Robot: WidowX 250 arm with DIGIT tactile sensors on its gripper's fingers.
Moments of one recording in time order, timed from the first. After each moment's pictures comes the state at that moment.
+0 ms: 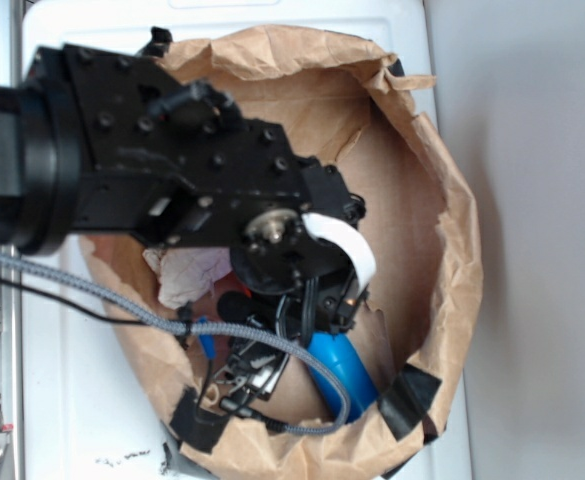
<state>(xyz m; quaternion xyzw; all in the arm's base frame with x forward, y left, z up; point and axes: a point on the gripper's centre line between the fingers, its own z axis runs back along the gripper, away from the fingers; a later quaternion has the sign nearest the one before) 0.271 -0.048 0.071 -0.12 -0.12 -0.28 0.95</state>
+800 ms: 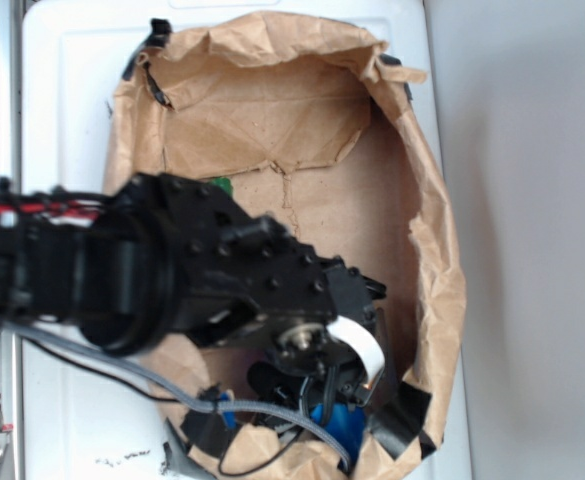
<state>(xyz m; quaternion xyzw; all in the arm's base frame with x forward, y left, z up) 0.280 -0.094 0.030 -0.12 -0.12 -0.32 0.93</state>
